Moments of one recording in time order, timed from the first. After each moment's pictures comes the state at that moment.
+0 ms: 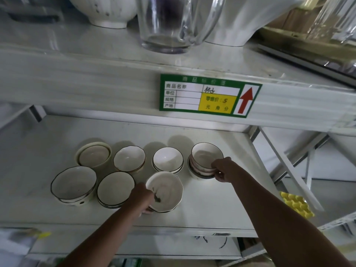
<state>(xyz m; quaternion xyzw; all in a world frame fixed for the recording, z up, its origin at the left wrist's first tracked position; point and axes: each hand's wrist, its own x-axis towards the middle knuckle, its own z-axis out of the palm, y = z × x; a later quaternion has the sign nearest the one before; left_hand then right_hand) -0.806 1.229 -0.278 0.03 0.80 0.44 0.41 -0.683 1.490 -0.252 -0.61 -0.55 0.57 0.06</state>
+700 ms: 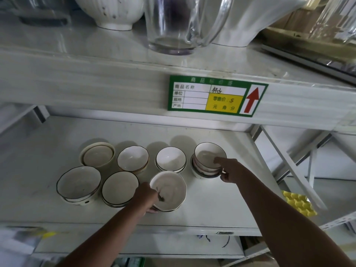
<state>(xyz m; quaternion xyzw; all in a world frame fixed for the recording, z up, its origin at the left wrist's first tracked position) -0.806 1.229 -0.276 0.04 0.79 0.45 0.42 -0.677 1.492 -0.252 -0.61 -0.49 0.61 0.11</state>
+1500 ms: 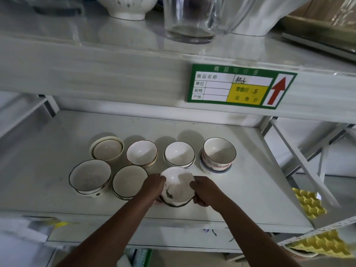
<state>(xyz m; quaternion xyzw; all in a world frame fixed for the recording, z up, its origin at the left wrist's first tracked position) -0.819 1.230 -0.279 0.10 0.80 0.45 0.38 -0.684 1.351 -0.267 -0.43 -0.70 0.57 -0.05</state>
